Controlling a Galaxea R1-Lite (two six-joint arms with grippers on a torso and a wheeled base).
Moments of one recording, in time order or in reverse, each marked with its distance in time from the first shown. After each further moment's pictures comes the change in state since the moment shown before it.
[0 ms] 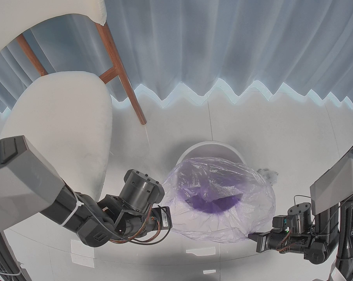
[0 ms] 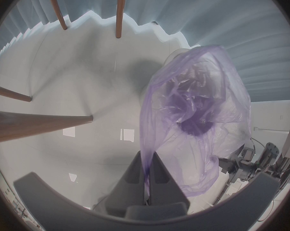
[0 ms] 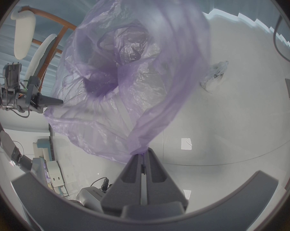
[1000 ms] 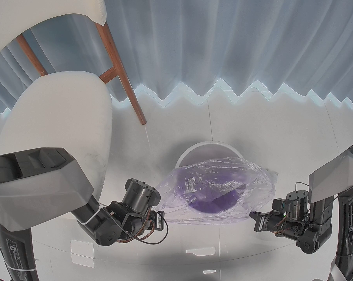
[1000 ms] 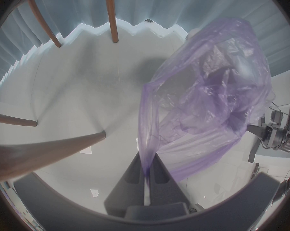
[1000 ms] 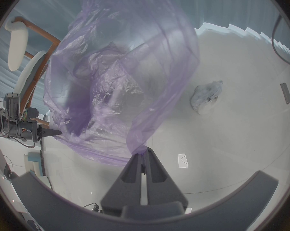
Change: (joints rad) left arm 0.079 0.186 0.016 -0.198 0.087 0.258; right arm -0.091 0.049 -0.193 0.000 -0.049 -0.006
